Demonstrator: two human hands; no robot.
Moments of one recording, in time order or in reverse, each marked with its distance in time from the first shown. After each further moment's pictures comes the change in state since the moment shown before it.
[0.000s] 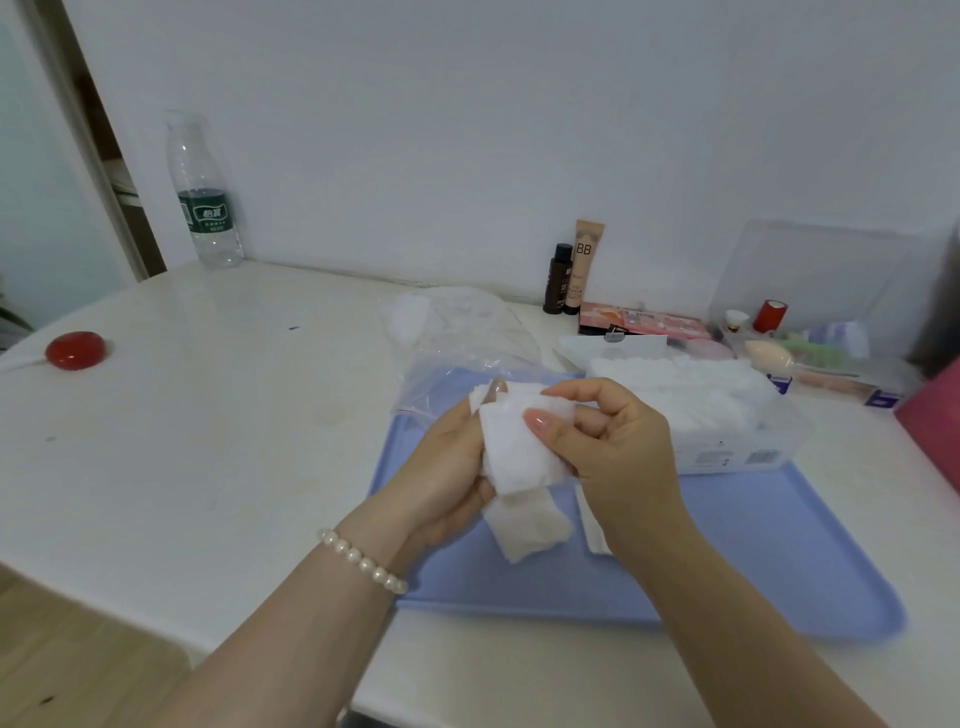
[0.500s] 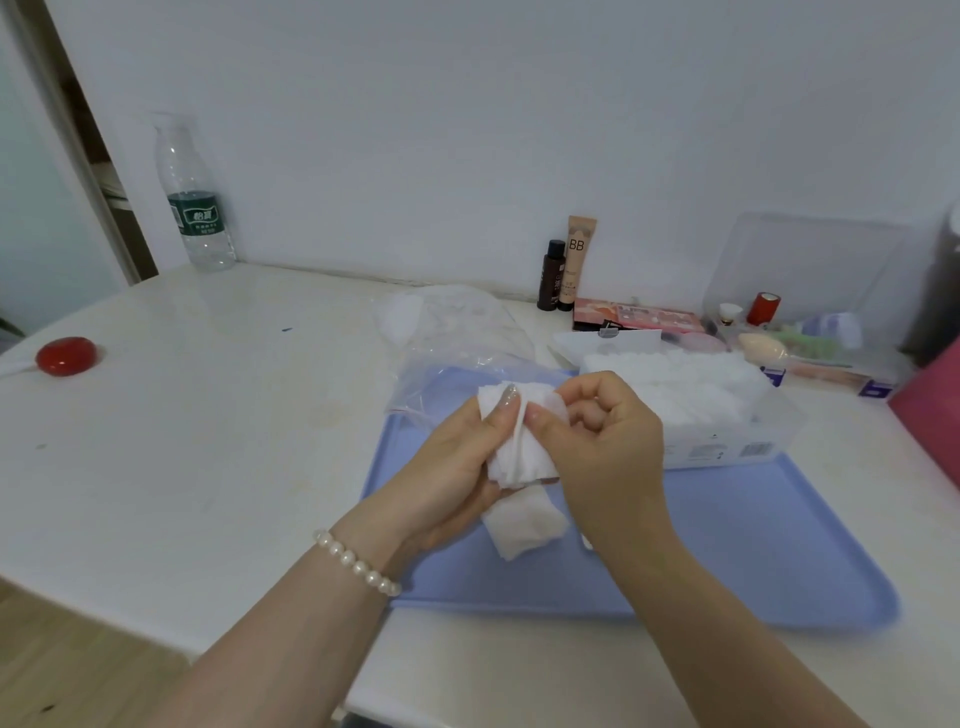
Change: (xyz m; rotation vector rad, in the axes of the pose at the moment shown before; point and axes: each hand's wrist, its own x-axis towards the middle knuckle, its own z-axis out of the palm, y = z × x) left_hand -0.008 0.000 0.008 -0.074 -0.194 0.049; right_hand -0.002 0.007 0.007 -0.185 0.154 -0.140
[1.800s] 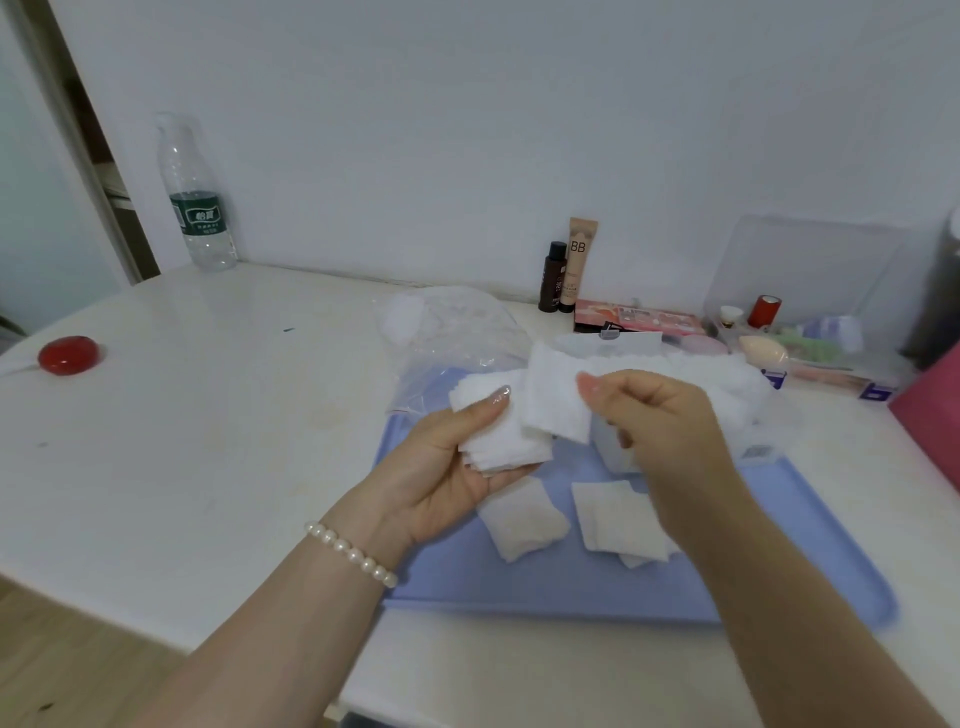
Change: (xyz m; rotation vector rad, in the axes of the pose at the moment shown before) left_hand 0.001 0.010 -0.009 -0.323 0.124 -0.153; right_hand 0.018 -0.025 -0.033 -0.064 -0.135 0.108
